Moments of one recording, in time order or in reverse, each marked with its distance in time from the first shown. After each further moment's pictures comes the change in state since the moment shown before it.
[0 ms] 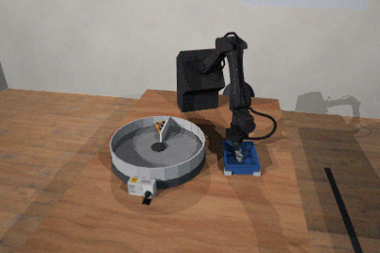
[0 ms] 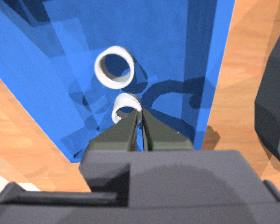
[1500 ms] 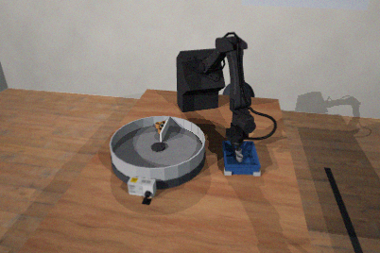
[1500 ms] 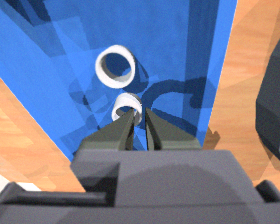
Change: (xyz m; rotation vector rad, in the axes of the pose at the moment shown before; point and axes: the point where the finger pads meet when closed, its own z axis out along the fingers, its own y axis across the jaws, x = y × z) arm 0.001 0.001 0.000 -0.002 0.002 -0.001
